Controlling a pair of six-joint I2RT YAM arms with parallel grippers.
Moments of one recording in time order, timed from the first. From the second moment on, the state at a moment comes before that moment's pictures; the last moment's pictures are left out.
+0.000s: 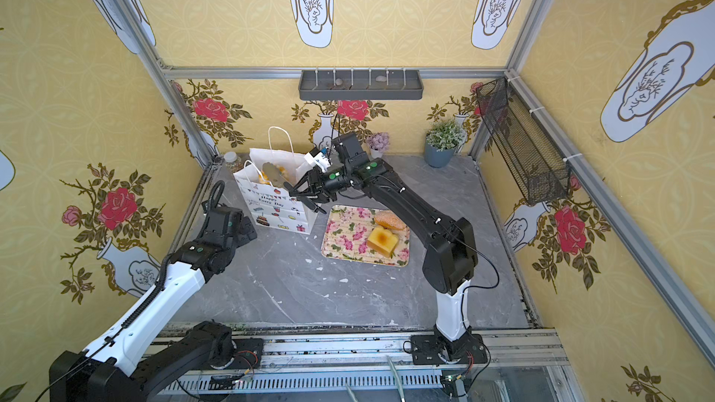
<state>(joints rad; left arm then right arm) -0.25 1.01 0.74 -0.58 -0.60 -0.55 0.64 1.89 1.85 -0.58 -0.96 0.84</state>
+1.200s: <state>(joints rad) -0.25 1.05 0.74 -0.53 -0.53 -0.55 0.25 1.09 0.93 -0.94 -0.91 0.73</state>
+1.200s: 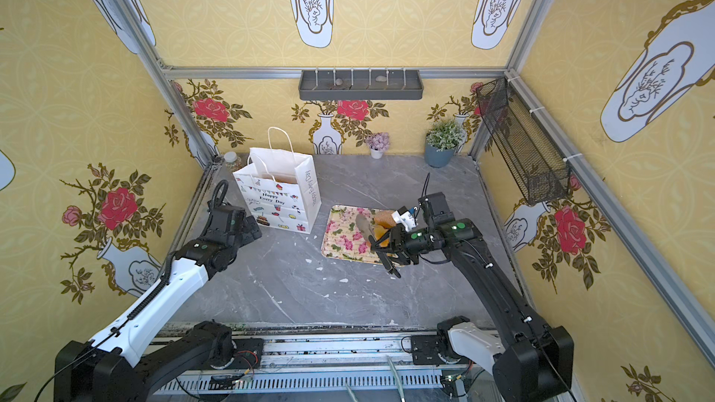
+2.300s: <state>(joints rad) -0.24 1.07 0.73 -0.53 -0.52 -0.56 0.04 1.01 0.80 -1.31 -0.91 0.61</state>
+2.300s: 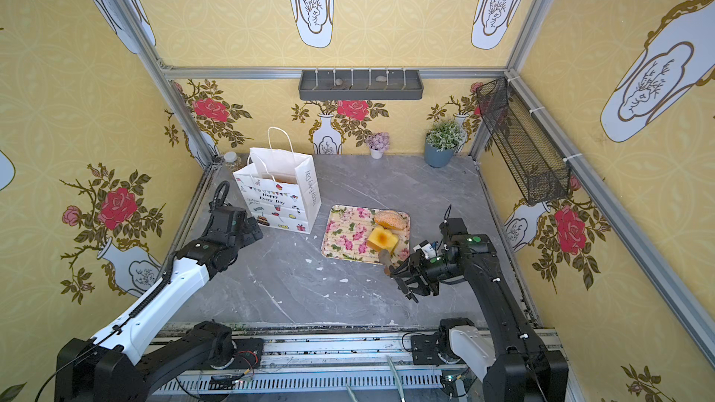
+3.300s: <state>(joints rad) -0.24 1.08 0.73 -0.50 -0.50 -0.56 0.00 1.14 0.74 -1.09 -0.89 0.61</state>
